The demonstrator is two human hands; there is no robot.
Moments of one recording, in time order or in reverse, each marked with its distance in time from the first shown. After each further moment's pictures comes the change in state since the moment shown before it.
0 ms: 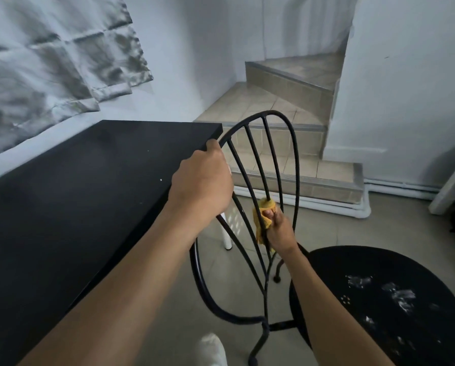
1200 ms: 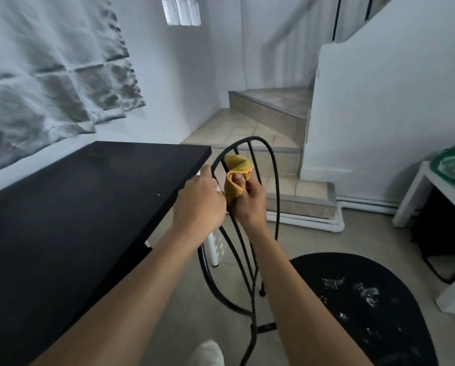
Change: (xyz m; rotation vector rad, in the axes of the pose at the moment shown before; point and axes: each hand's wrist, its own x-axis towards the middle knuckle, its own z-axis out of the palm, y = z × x) left_hand -0.034 -0.005 -0.015 -0.302 0.018 -0.011; right_hand -0.035 -0.162 0.009 0.386 0.244 -0.319
